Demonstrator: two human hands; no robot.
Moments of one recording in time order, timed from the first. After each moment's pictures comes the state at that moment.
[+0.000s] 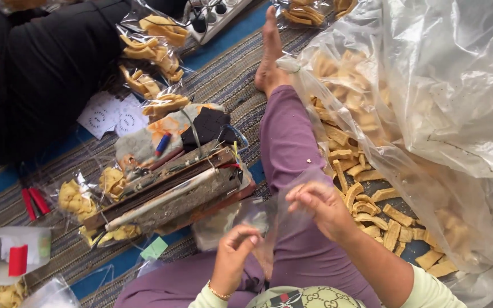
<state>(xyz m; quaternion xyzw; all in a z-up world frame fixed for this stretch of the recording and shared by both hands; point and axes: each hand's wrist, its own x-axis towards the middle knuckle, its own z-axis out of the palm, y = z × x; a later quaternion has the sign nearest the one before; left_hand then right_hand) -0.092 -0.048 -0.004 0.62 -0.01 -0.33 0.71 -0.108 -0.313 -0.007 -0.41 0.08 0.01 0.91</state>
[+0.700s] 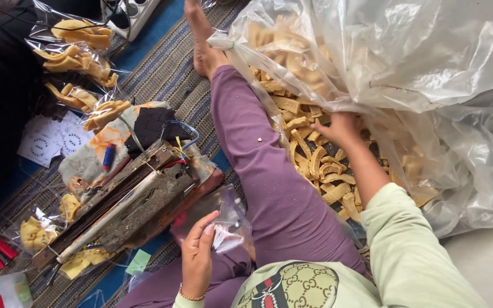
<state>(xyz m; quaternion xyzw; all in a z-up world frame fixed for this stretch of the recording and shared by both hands) -0.085 -0.037 0.017 0.65 0.01 -0.33 0.69 -0.129 -0.499 -0.154 -0.92 0.34 0.08 0.18</state>
